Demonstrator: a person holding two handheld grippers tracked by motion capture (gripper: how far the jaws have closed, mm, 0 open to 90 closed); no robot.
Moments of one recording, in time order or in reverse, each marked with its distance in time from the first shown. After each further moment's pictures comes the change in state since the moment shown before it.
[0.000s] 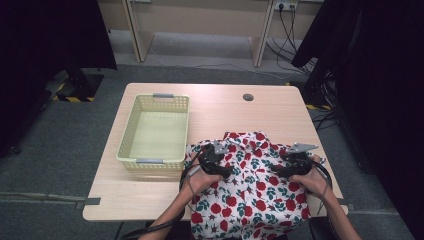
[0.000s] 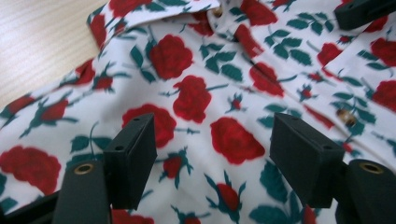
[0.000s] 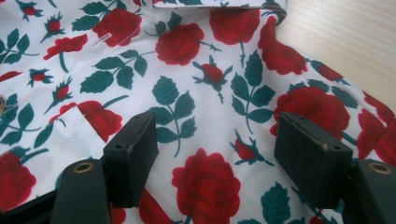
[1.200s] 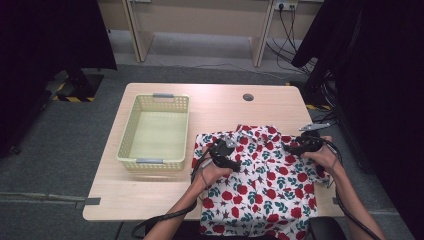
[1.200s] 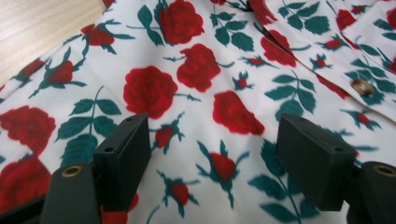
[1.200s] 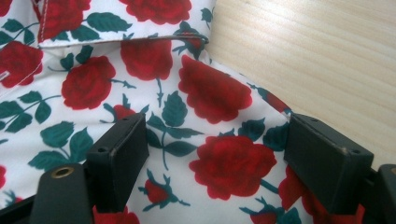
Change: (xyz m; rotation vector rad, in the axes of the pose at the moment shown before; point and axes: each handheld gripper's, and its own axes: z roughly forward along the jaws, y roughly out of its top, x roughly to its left) left arm 0.002 0.021 0.038 0.017 0.016 0.007; right arm -0.094 0.024 0.018 0.041 -0.077 0.083
